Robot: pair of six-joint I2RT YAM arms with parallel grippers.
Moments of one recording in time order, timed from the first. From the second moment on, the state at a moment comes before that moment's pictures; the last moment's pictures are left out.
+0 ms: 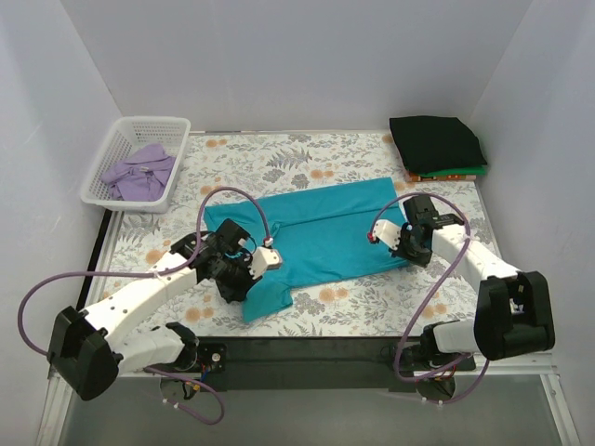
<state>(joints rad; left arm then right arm) -0.68 1.13 0.80 -0.95 0.28 0.40 0.22 1.36 0.79 -0.74 -0.02 -1.01</state>
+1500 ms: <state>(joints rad) -0.09 1.73 1.30 -0.80 0.41 0.59 0.18 2.06 1.65 -0.87 -0.04 -1.08</state>
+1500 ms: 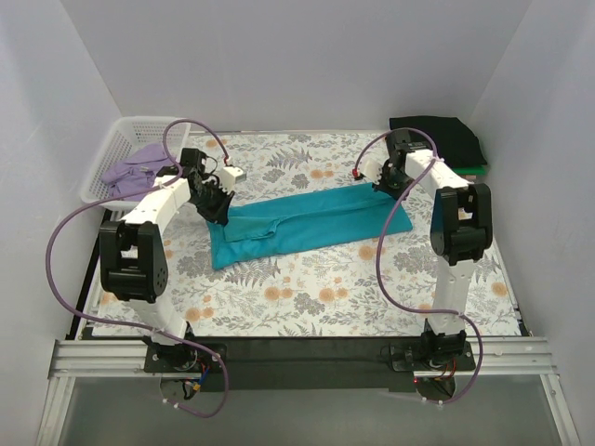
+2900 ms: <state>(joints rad) -0.04 1.63 0.94 -0.75 0.46 0.22 0.19 2.10 1.58 -0.93 -0.18 -0.76</state>
